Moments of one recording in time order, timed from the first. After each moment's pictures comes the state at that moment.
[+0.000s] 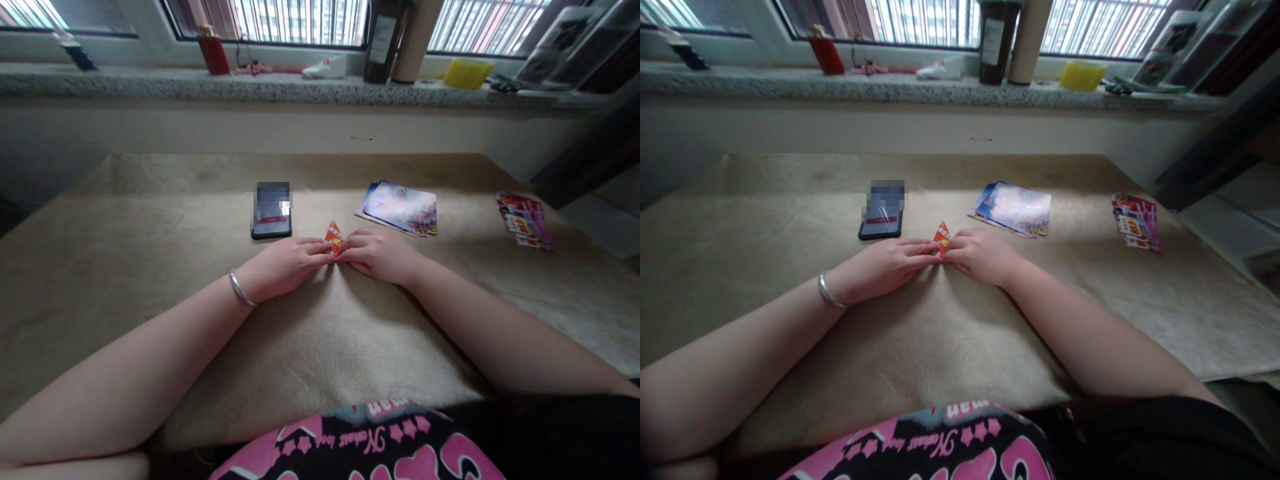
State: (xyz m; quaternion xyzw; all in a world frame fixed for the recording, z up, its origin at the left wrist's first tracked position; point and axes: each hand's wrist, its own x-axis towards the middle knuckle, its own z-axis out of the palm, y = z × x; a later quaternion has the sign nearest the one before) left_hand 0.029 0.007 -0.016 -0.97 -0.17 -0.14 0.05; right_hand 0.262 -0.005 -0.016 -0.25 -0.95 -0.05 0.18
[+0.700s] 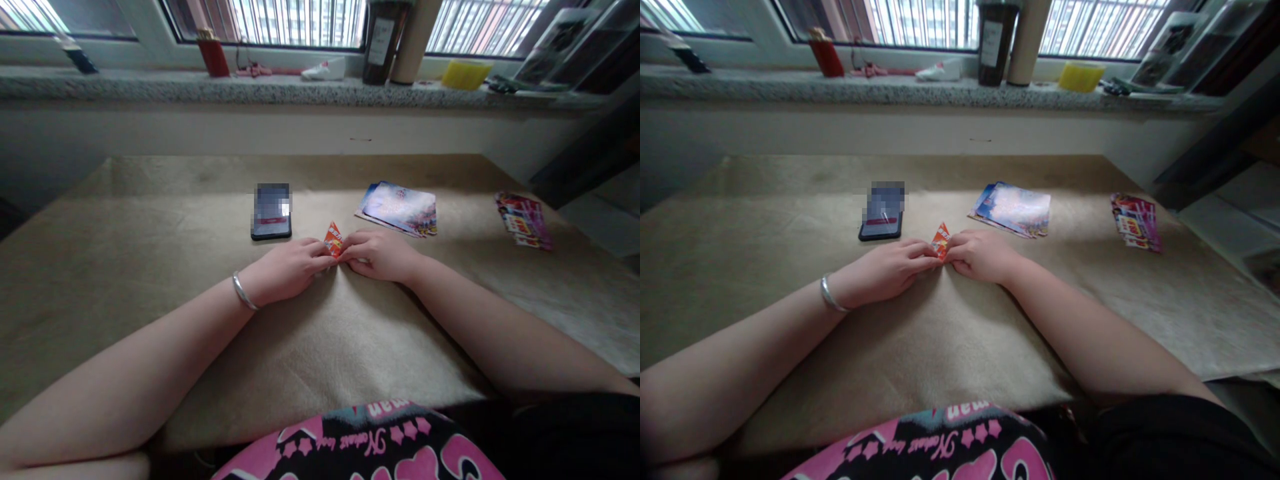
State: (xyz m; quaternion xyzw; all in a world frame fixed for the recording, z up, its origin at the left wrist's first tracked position) left_hand 0.033 -0.001 -0.007 -0.98 -0.20 -0.09 0.00; right_hand 0.263 -0.005 -0.014 -0.28 -0.94 0.00 0.18
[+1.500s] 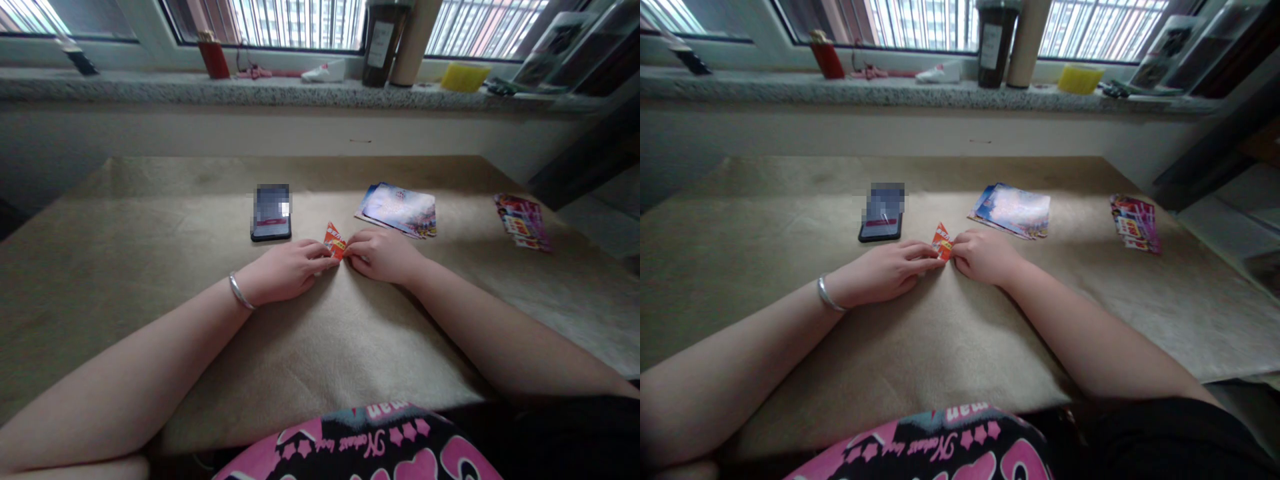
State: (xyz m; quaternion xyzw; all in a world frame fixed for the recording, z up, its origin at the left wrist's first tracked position) left_hand 0.030 0.001 -0.009 -0.98 -0.19 -0.09 0.00; right_hand 0.263 -0.011 -0.010 -0.36 -0.92 -0.01 0.15
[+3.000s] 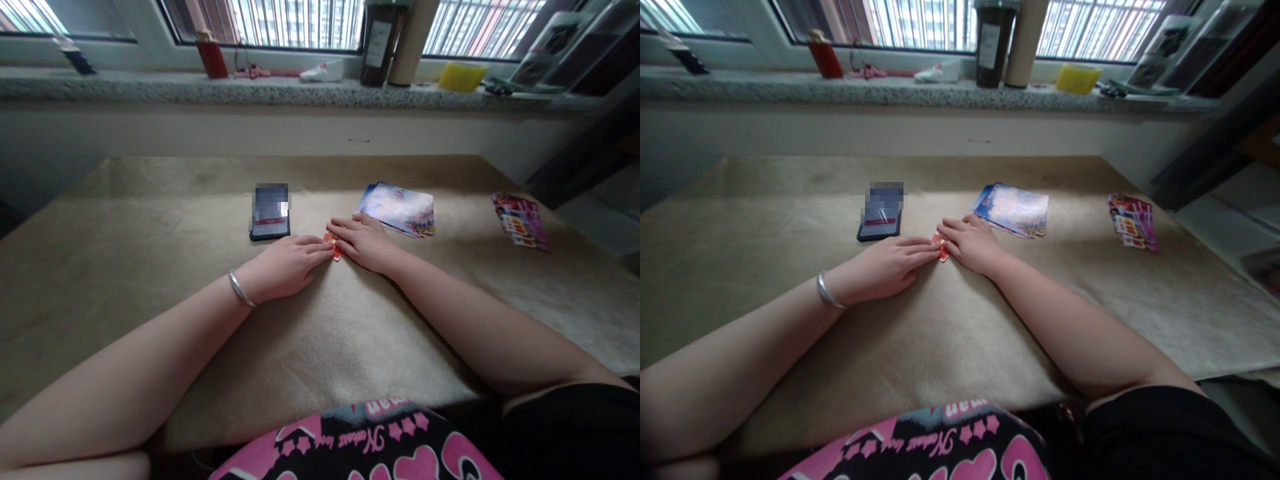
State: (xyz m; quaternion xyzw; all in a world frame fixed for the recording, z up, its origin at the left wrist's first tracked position) left_hand 0.034 0.000 -0.006 -0.97 -0.23 -0.05 0.02; right_hand 0.252 0.015 -0.033 -0.48 -0.87 -0.01 0.11
